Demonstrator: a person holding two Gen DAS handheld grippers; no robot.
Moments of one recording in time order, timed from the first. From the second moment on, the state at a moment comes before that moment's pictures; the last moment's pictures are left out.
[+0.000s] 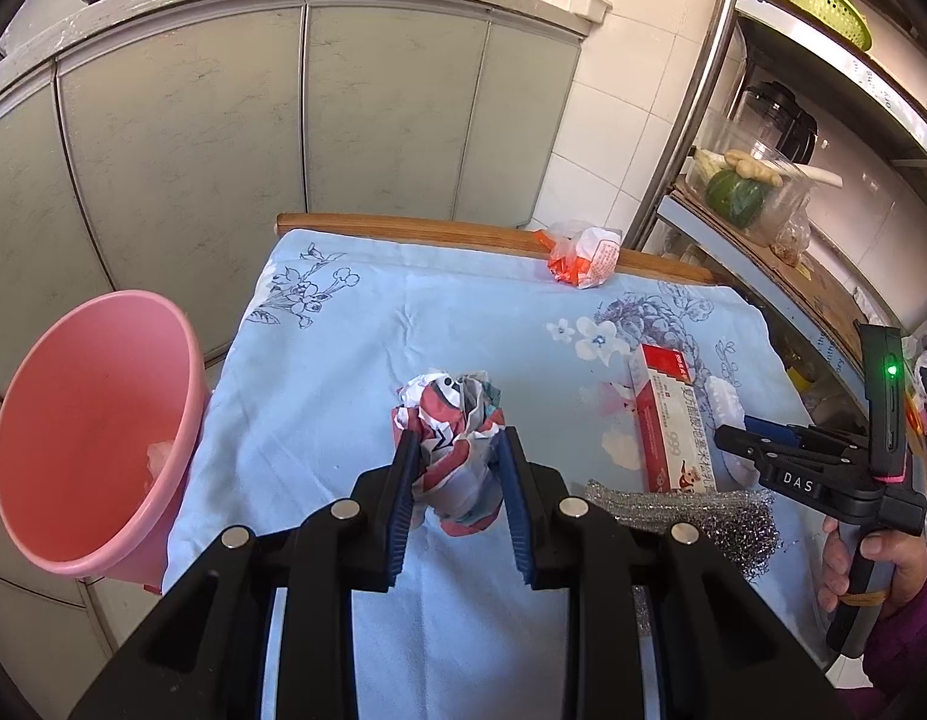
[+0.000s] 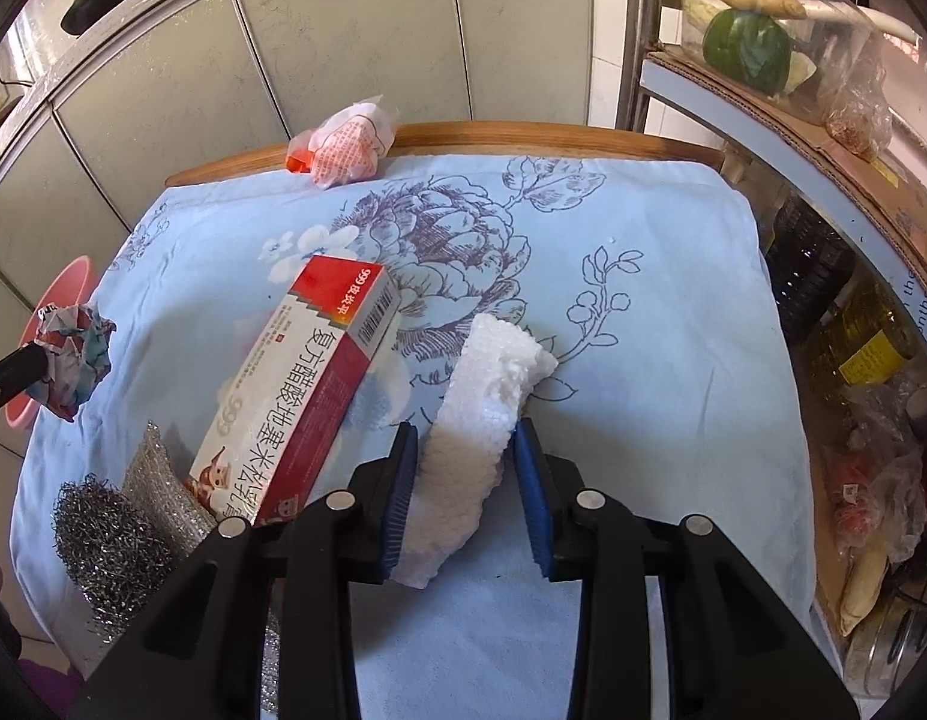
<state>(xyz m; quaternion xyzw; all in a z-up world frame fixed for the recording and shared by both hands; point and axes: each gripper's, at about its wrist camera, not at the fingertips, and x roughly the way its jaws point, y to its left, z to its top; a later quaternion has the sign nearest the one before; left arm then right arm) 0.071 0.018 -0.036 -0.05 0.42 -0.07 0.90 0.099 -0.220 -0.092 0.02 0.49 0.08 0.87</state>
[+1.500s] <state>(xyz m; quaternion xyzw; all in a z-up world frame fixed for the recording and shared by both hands) 0.005 0.148 0.011 -0.10 0.27 0.13 0.95 0.088 0.024 0.030 -0.06 0.34 0.39 0.86</state>
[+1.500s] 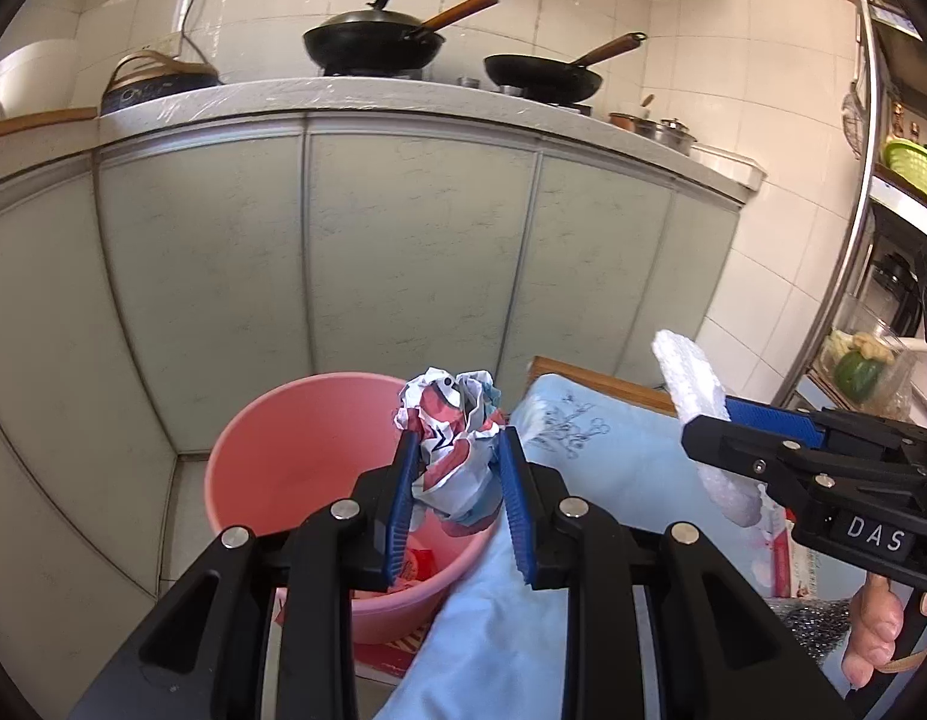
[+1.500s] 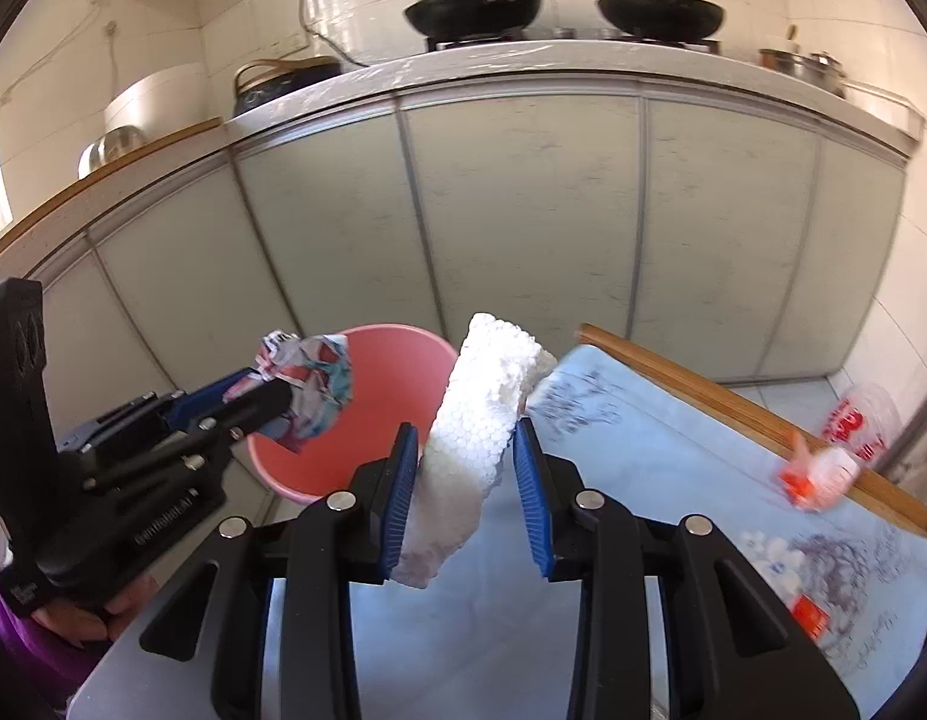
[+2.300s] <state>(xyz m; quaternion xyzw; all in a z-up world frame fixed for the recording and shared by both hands) 0.006 0.216 -0.052 -0.14 0.31 0.23 0.91 0.115 0.149 -0.039 -0.09 0.42 0.42 0.80</state>
